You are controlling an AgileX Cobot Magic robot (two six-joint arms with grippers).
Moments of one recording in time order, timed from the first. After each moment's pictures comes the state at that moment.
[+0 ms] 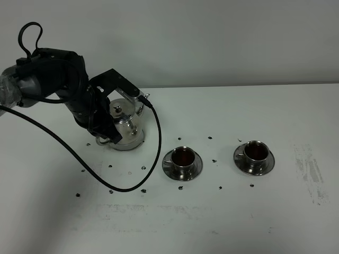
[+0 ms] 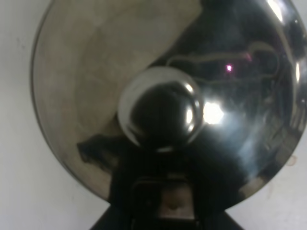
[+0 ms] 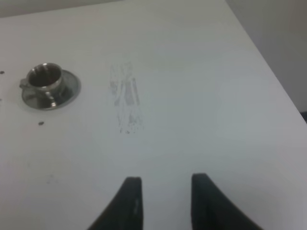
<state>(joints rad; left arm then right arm) -0.28 2.16 -1.70 -0.07 0.81 0.56 -0.23 -0.01 -0.52 -0.02 1.12 0.00</state>
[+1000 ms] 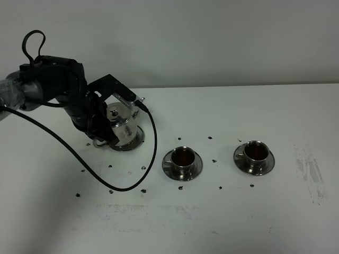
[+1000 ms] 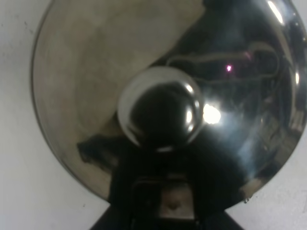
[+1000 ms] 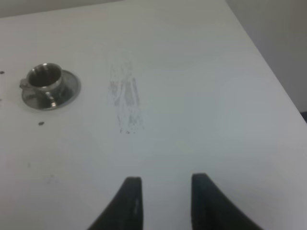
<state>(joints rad) -0.26 2.20 -1.70 -0.05 0.77 0.55 -0.23 -0.01 -0.52 -0.02 1.12 0.00</state>
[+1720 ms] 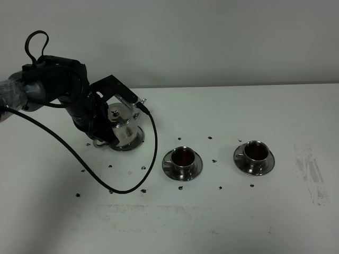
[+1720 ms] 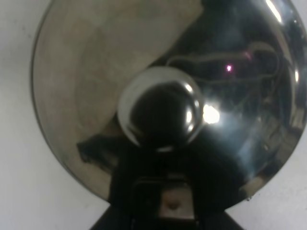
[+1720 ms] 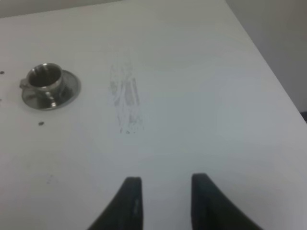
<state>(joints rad) -0.27 2.20 -1.70 -0.02 0.77 0.56 -0.23 -0.01 -0.52 -0.02 1.12 0.00</state>
